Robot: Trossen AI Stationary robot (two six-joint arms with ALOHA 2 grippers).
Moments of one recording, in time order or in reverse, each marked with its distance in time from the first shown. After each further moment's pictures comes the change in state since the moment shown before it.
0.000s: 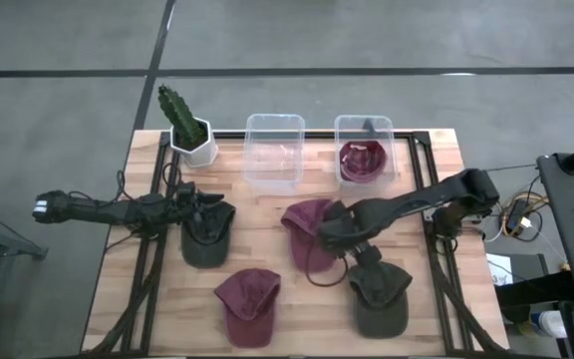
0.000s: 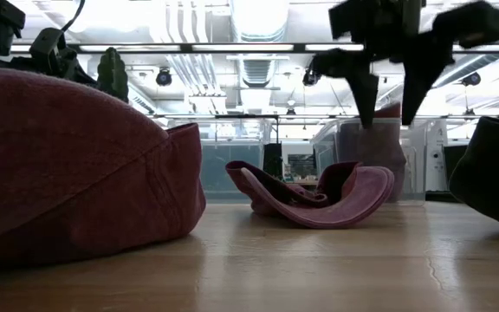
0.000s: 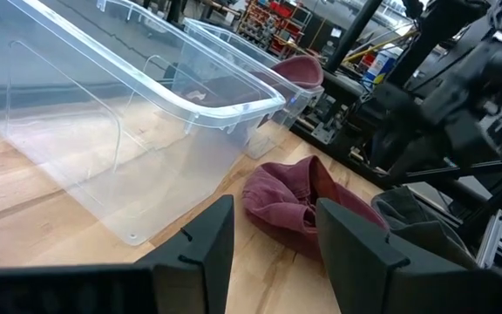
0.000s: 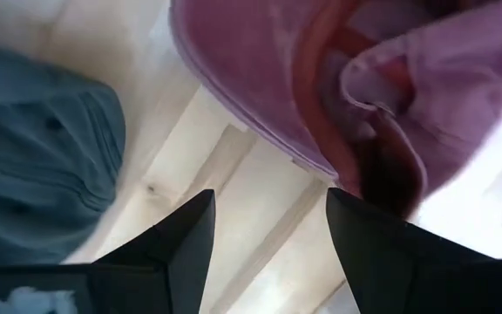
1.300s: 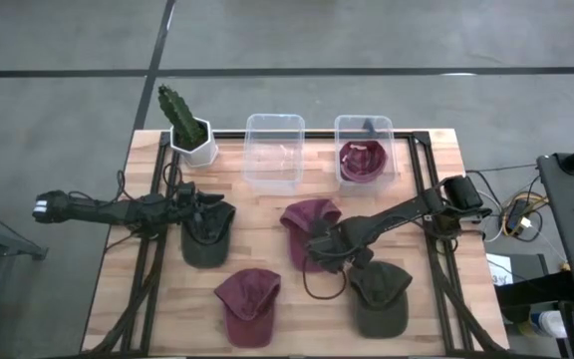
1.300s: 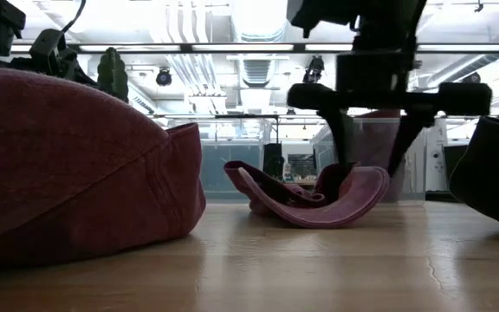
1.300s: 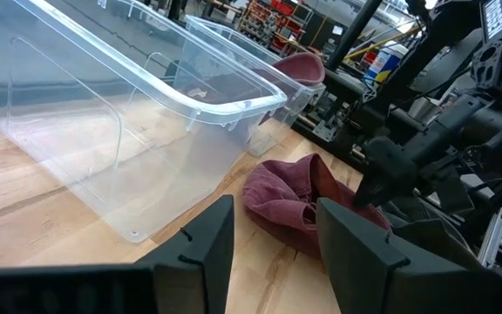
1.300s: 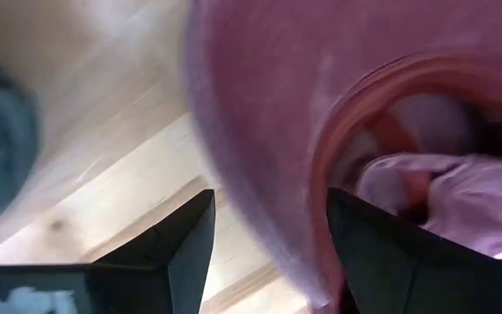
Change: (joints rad) left arm 0.000 0.002 0.000 -0.006 0.000 -0.002; right arm 0.037 0.131 -0.092 0.242 0.095 -0.341
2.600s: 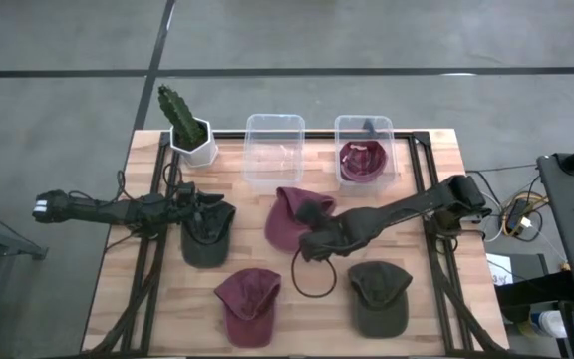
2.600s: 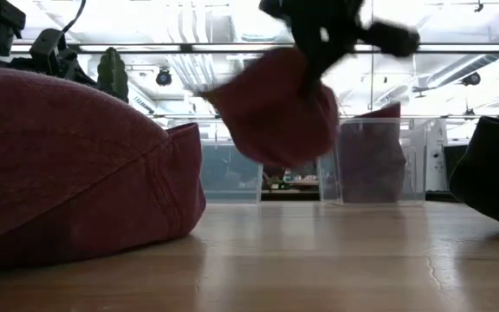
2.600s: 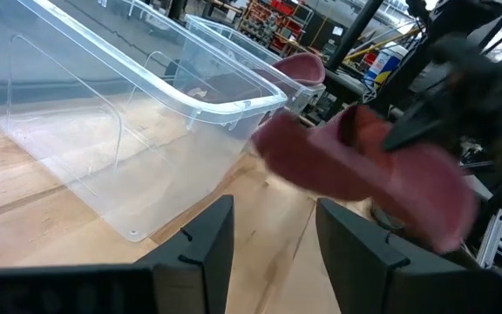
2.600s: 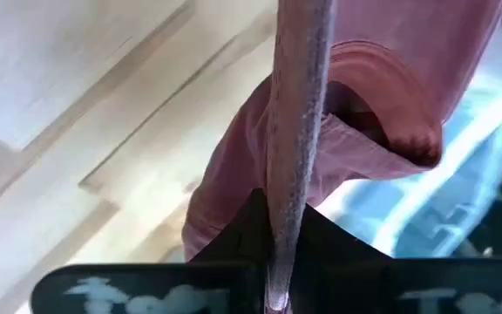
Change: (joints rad) left arm 0.000 0.000 0.000 0.000 0.000 -0.008; right arm 0.012 -0.026 0.288 -0.121 0.343 0.015
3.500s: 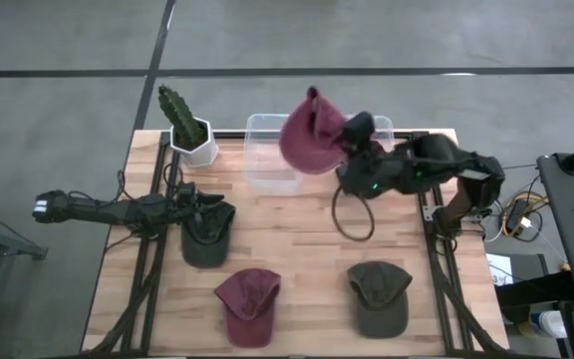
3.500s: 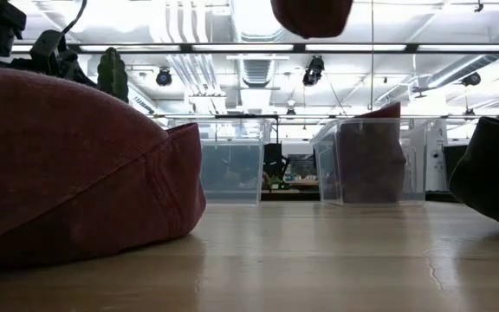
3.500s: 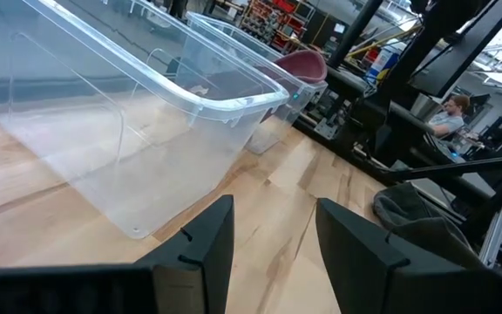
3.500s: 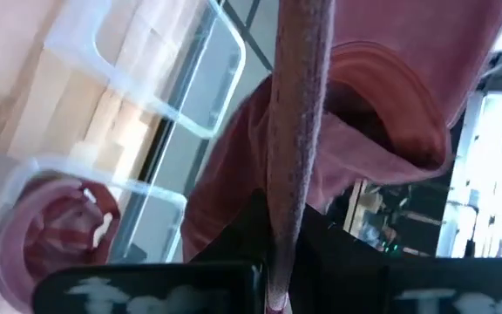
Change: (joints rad) left arm 0.000 0.005 0.000 -0.007 0.000 0.001; right arm -0.113 -0.106 0.739 -0.519 0.285 0.020
